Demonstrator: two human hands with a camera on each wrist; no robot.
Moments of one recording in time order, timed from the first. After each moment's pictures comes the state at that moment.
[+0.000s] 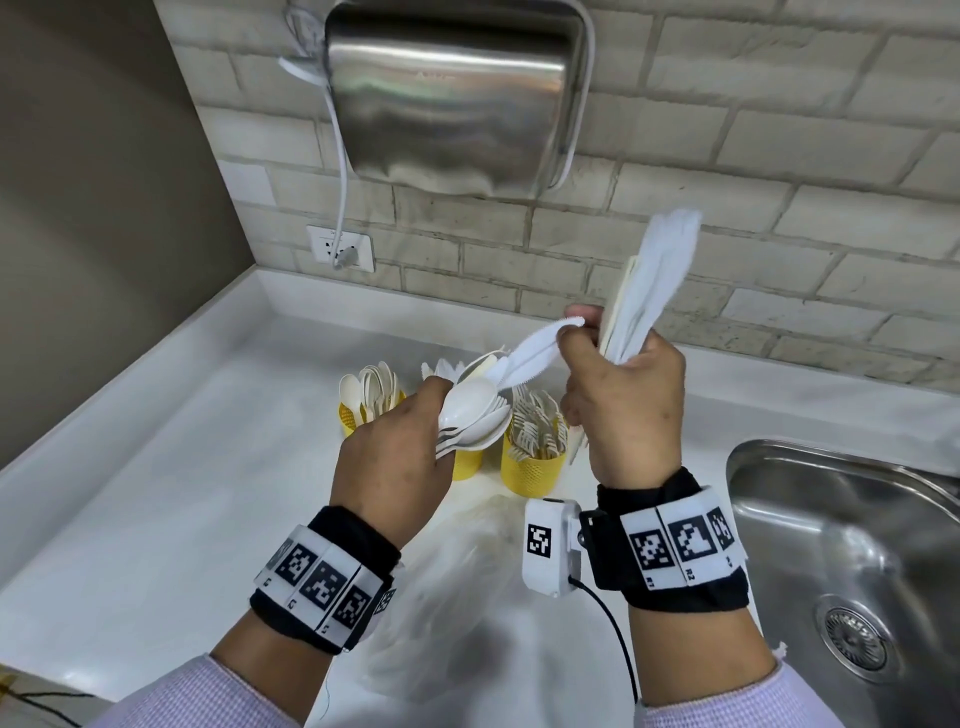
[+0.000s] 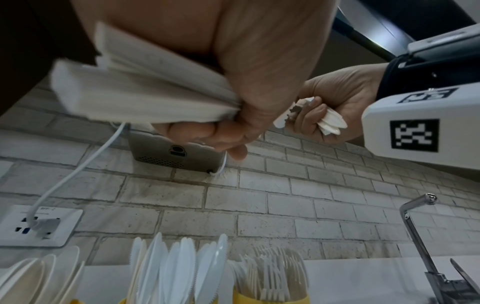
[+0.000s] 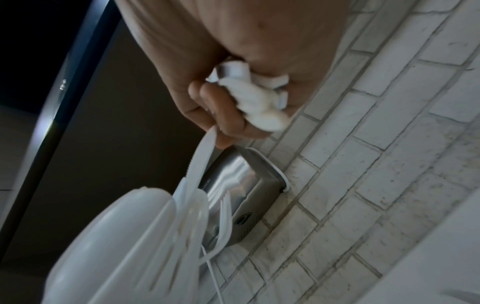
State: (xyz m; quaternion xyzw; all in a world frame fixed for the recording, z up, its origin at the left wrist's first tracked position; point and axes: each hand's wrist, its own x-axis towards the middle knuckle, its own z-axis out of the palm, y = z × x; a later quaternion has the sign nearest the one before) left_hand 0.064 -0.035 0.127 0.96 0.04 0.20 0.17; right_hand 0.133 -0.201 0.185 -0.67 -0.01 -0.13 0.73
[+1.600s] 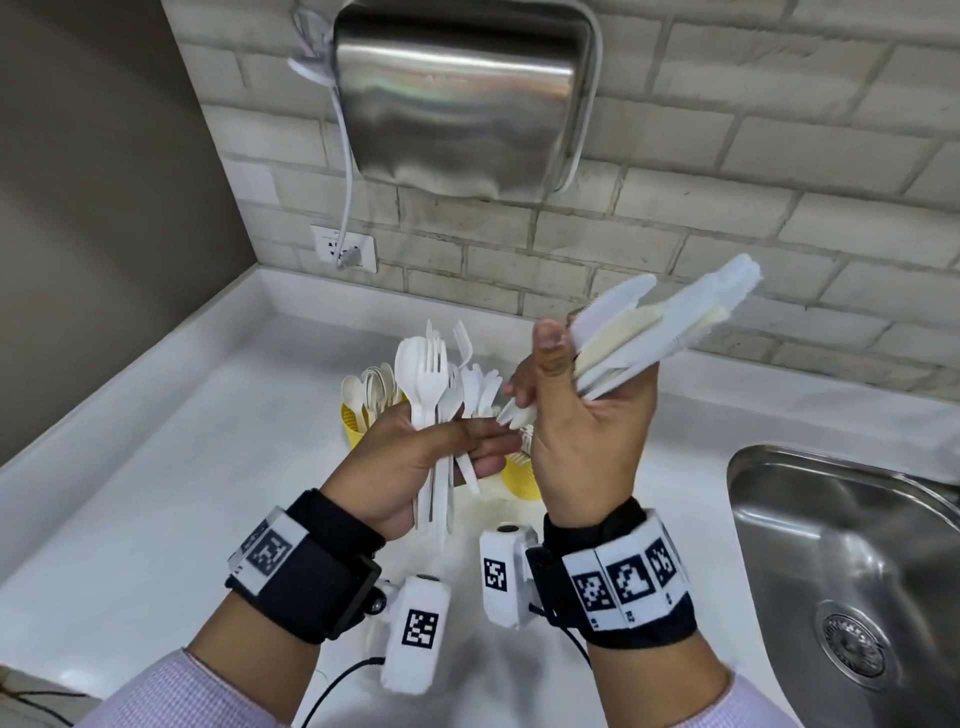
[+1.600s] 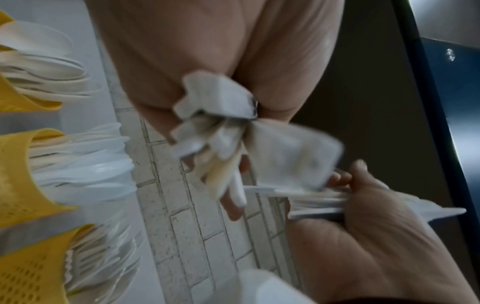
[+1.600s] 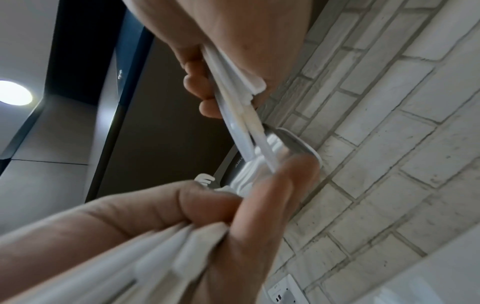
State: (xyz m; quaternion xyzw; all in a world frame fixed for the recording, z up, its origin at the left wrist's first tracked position) left_hand 0.065 -0.038 0.147 0.52 0.09 -0.06 0.85; right_hand 0.097 -0.168 0.188 -0.57 -0.16 -0.22 0.77
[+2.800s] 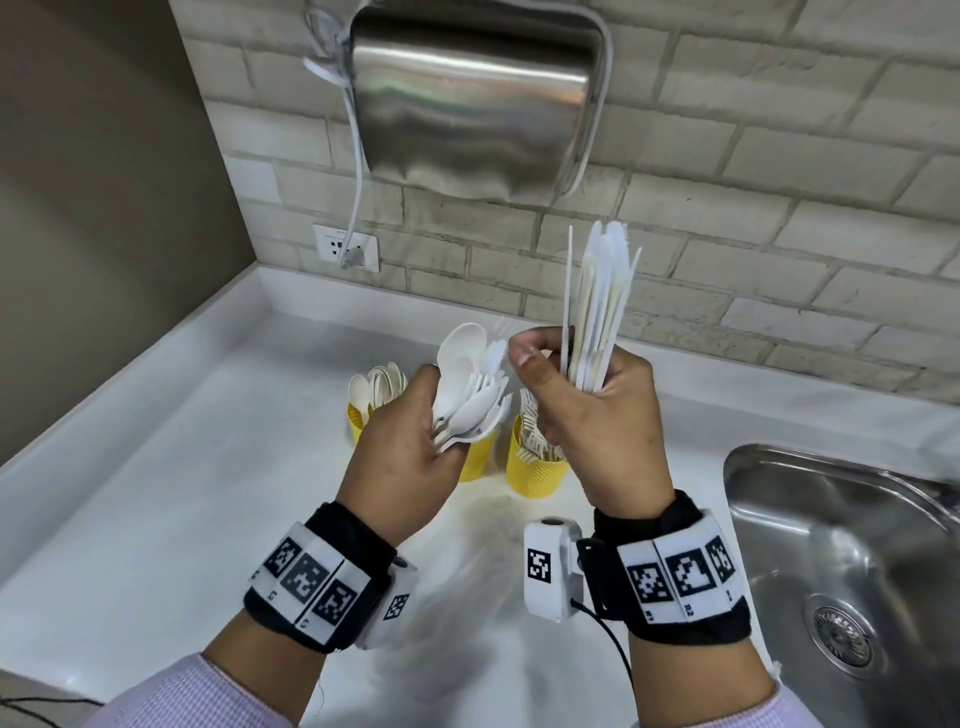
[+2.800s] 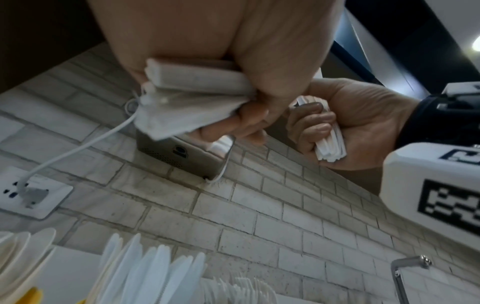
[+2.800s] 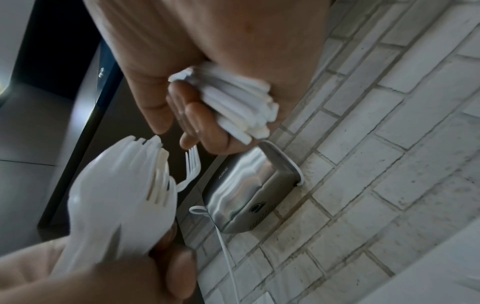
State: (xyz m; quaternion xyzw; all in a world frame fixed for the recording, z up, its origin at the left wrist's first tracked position) left_hand 0.058 -0.019 0.136 0.87 -0.02 0.24 0.43; right_hand 0.099 -0.181 0.194 -0.67 -0.17 -0.06 0.72
